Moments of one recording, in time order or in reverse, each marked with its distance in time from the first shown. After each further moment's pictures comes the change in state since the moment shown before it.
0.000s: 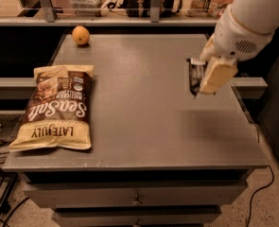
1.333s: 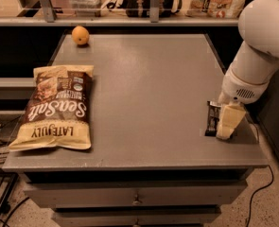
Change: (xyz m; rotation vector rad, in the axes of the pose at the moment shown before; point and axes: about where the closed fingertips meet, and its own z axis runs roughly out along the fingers) arm 0.107 0.025 0.107 -0.138 0.202 0.175
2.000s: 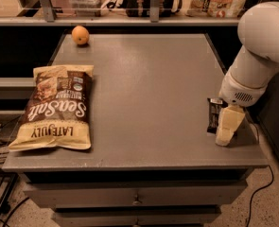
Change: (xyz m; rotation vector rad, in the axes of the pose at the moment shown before) arm 0.001 0.000 0.008 0.005 -0.011 0.002
